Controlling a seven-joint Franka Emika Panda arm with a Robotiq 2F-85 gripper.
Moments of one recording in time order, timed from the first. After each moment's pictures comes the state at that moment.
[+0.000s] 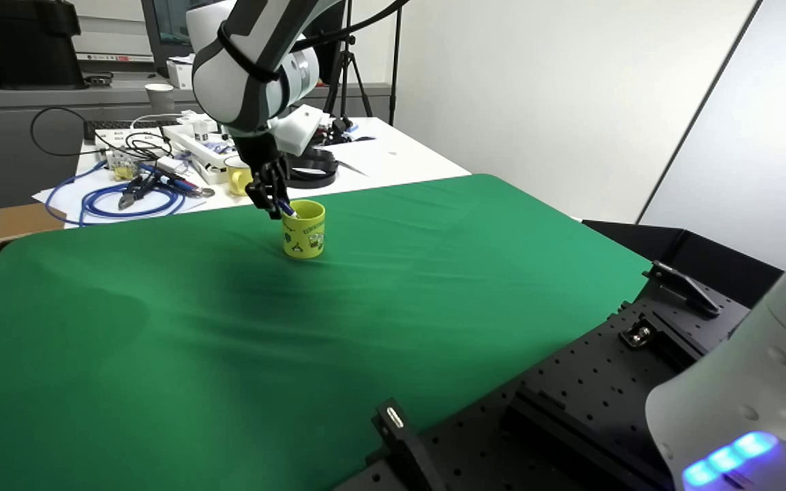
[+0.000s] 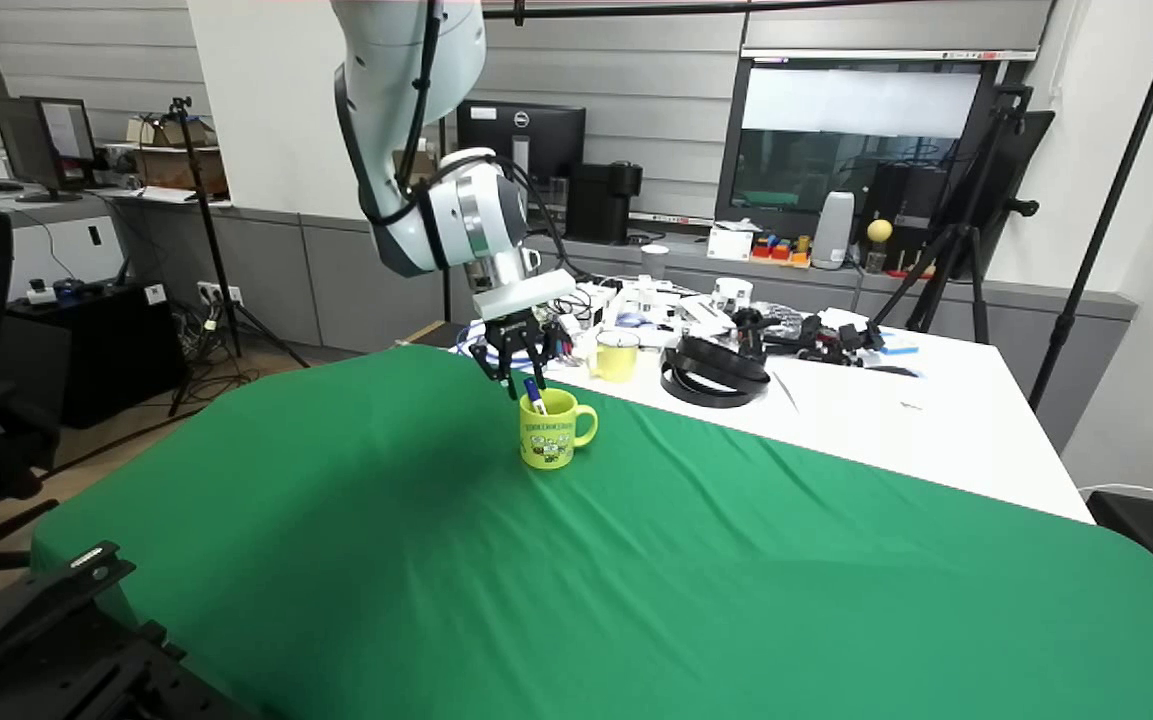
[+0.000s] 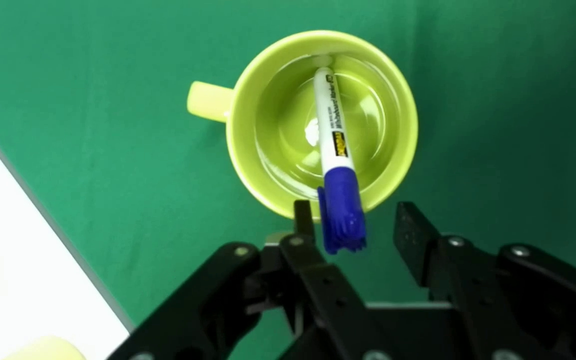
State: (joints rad) arm 0.25 1.03 0.05 -1.38 -0.41 2.36 -0.31
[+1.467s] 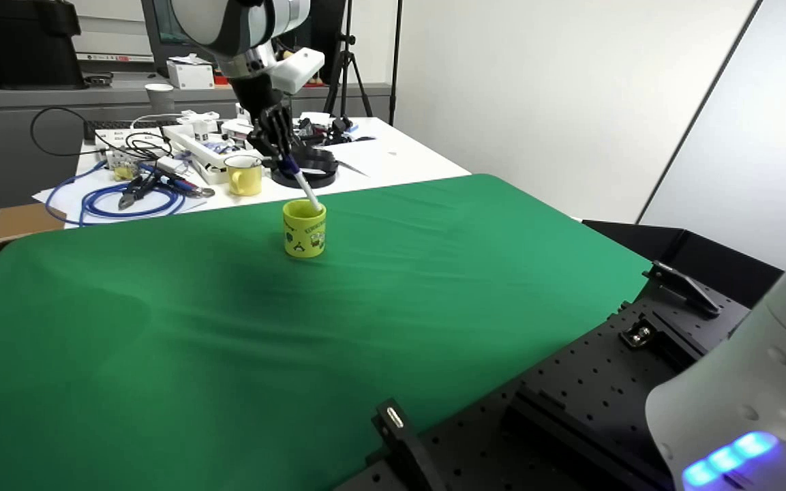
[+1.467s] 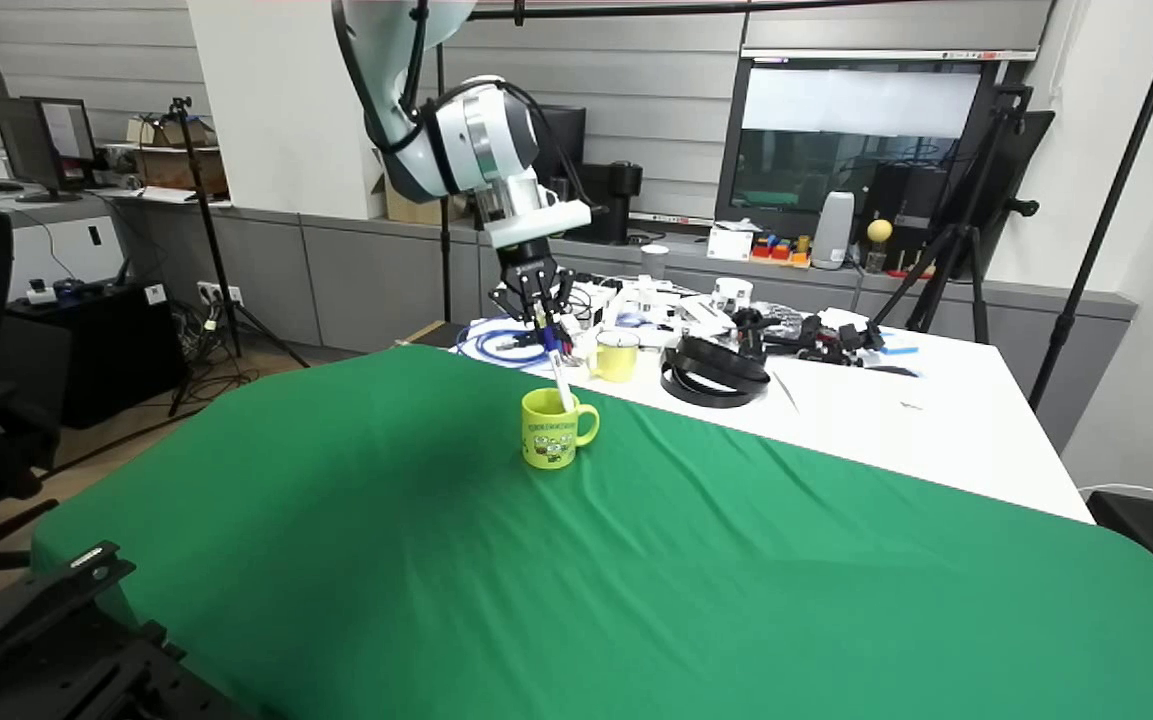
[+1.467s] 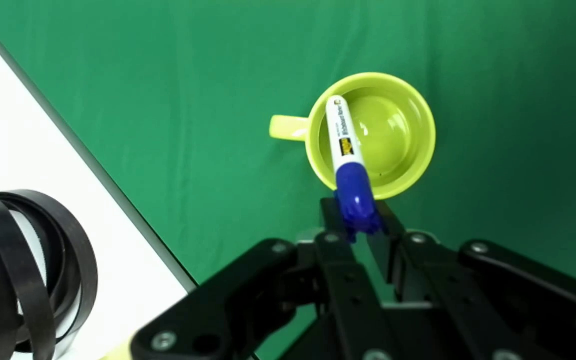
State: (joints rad) arm 0.25 0.94 0.03 -1.28 -0.38 2.13 -0.30
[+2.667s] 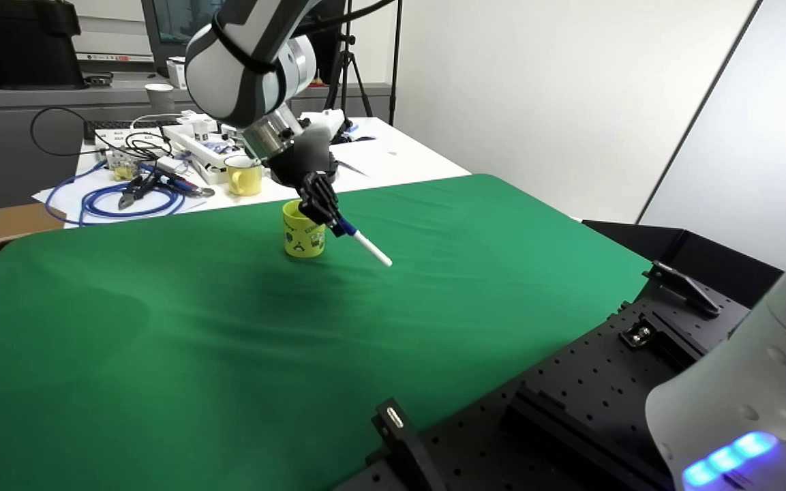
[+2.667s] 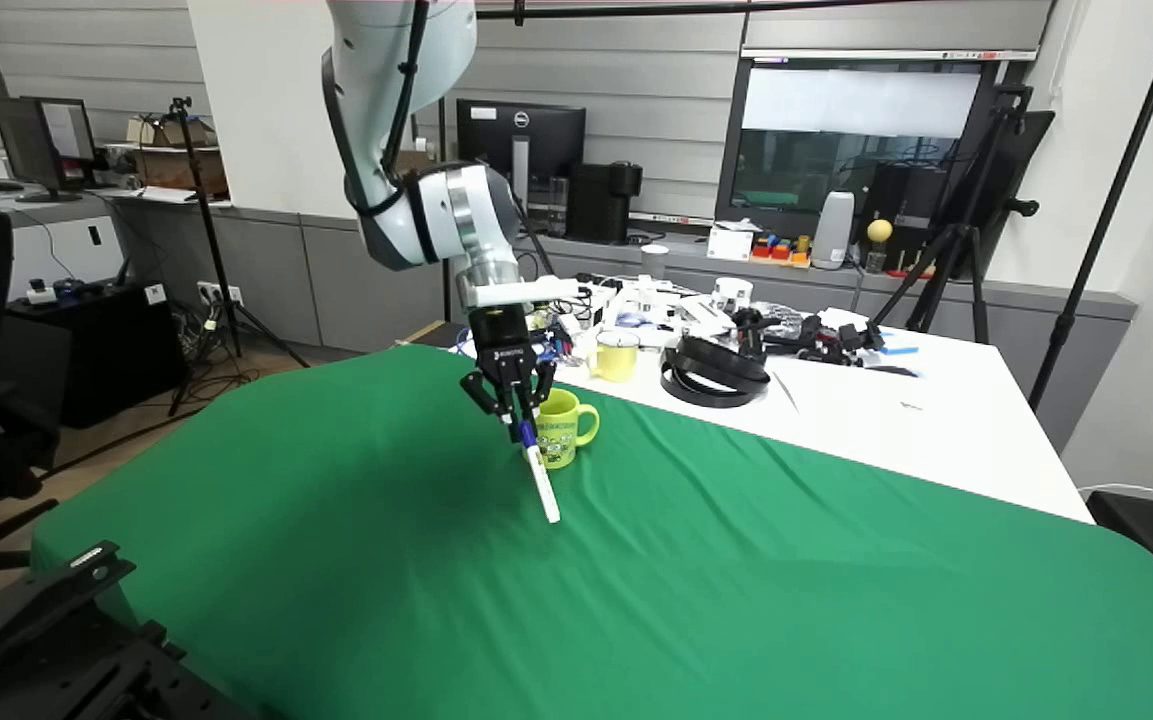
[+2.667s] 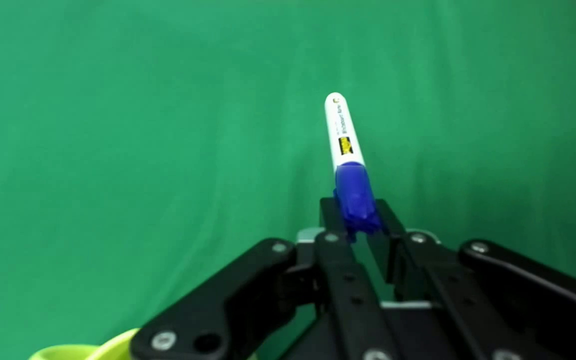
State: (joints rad) arm 0.25 0.99 0.07 -1.43 -0.42 1.86 -0.44
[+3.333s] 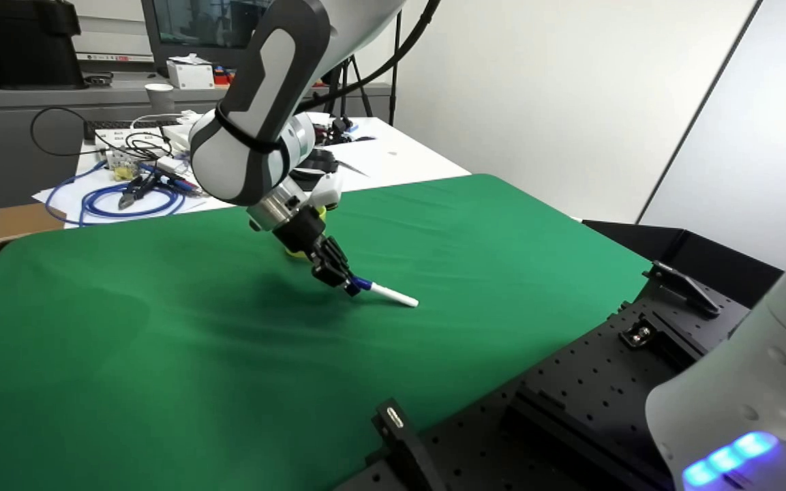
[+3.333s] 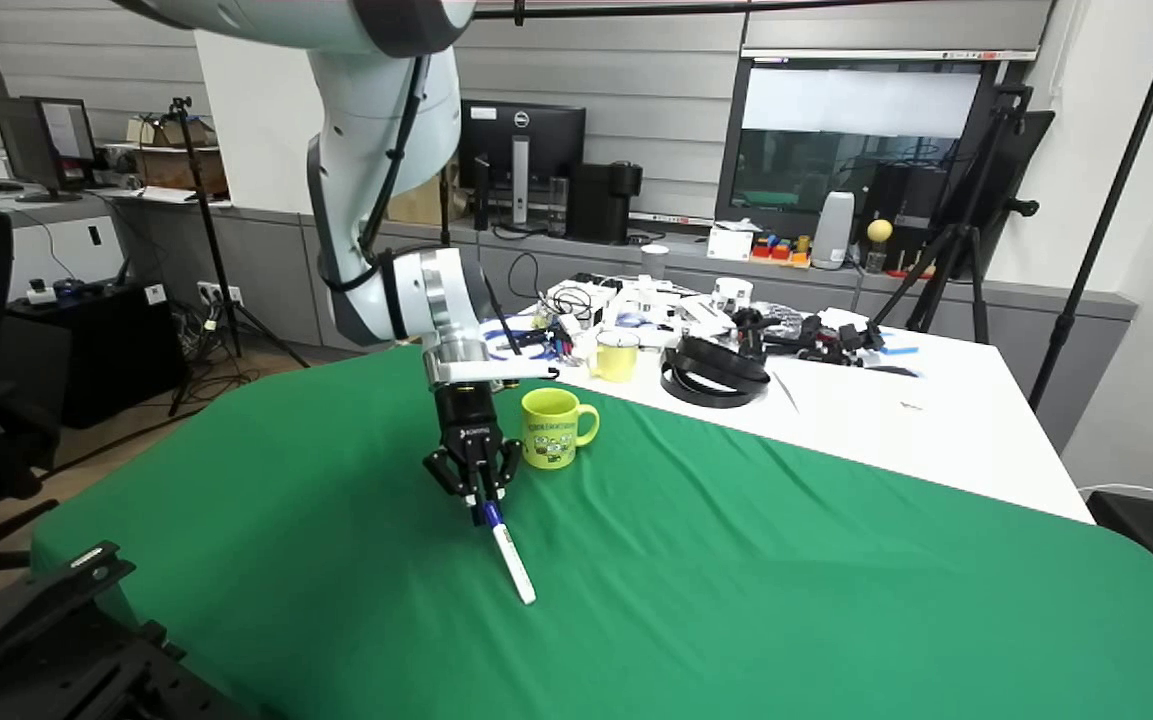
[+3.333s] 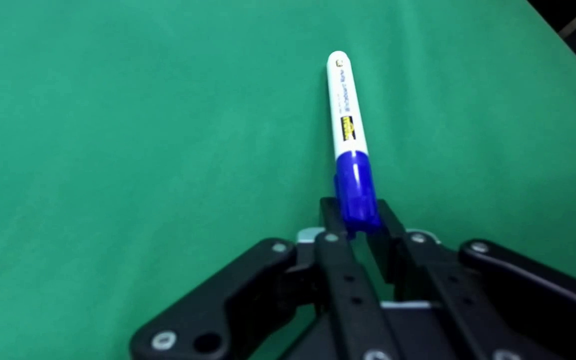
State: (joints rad) arm 0.27 1.13 0.10 -1.46 -0.44 1.86 -0.48
